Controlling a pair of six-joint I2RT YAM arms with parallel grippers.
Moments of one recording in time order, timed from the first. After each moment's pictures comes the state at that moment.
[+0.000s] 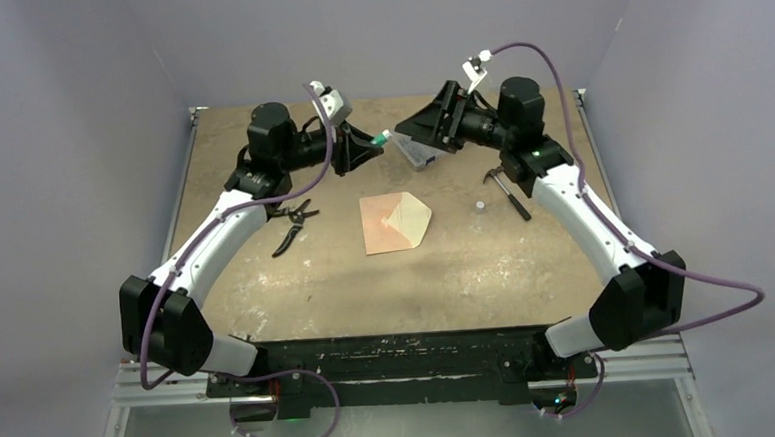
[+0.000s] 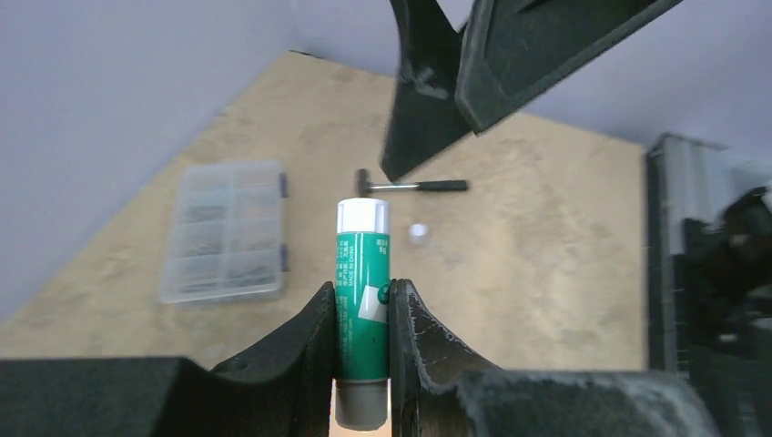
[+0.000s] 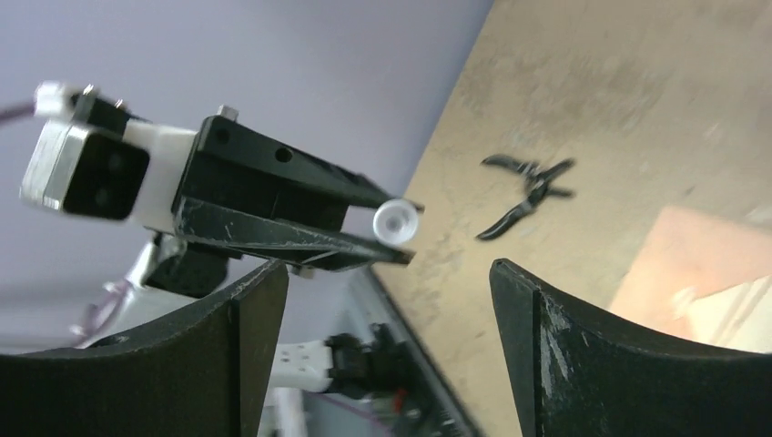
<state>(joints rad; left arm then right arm) -0.39 1.43 1.23 0.09 0.76 0.10 0.37 1.46 1.34 -0.04 -0.63 0.97</state>
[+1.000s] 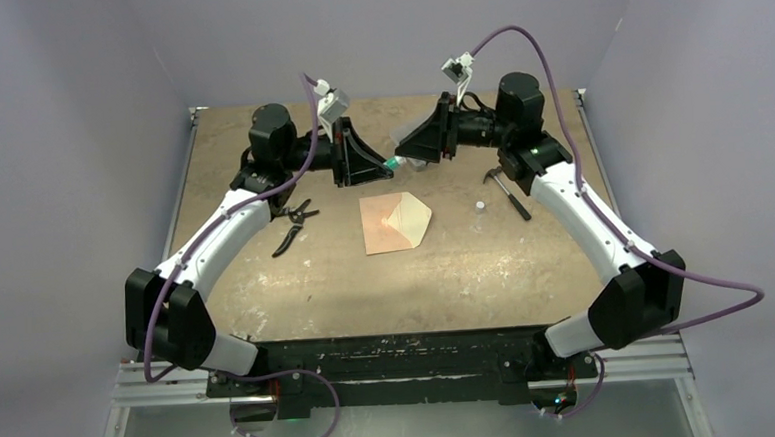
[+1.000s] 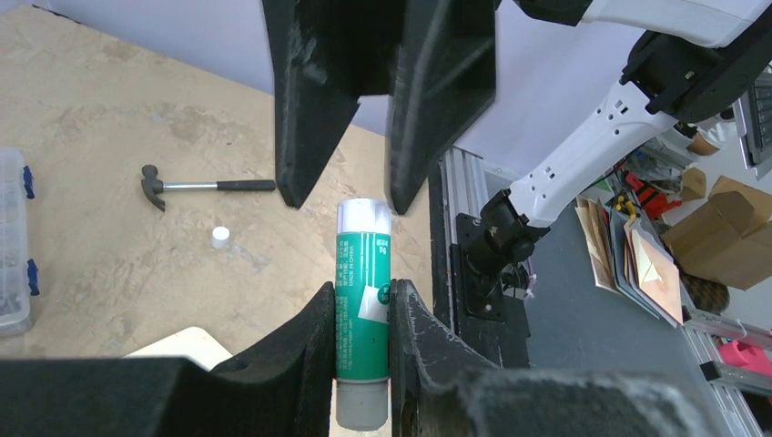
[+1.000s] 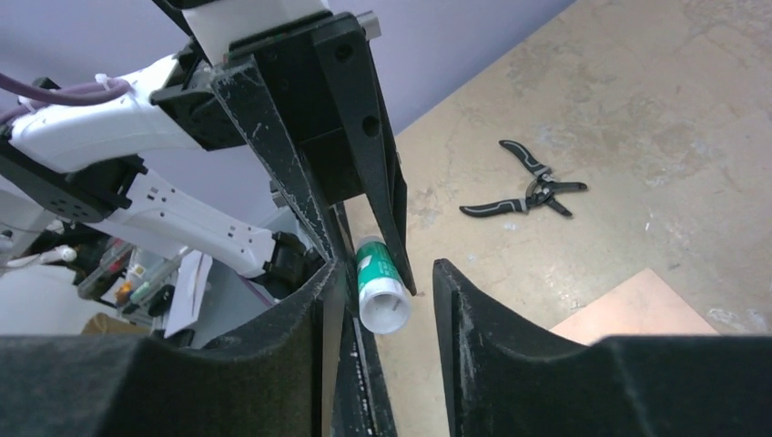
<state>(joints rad) -0.39 1.45 1.21 0.25 1.13 -0.38 0.36 1.44 1.37 -0.01 -0.95 0.52</state>
